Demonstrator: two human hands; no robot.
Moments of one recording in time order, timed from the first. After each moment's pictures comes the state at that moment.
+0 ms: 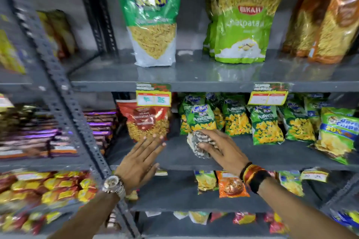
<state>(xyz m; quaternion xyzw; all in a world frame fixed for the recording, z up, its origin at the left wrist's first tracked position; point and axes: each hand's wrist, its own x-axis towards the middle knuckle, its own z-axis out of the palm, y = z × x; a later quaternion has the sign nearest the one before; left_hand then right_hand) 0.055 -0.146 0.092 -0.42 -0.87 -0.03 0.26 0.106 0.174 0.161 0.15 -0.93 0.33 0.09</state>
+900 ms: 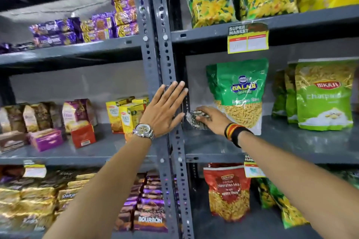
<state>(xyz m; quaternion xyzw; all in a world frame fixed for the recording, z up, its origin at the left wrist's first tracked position) -0.071 -0.361 0.436 -0.27 -0.80 0.21 0.50 -0.097 -0.124 0.401 0.19 -0.92 0.29 0.21</state>
